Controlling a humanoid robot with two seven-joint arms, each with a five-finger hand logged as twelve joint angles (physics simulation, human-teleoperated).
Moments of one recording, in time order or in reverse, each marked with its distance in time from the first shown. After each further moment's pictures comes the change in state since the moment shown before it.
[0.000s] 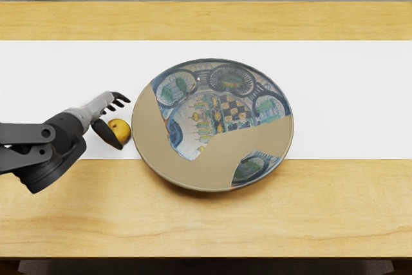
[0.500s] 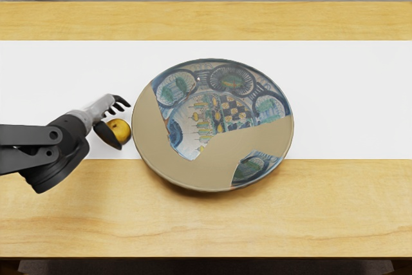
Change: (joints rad) left arm 0.000 -0.037 0.033 0.051 0.004 0.000 0.001; right arm 0.000 0.000 0.000 0.000 0.001 0.000 0.000
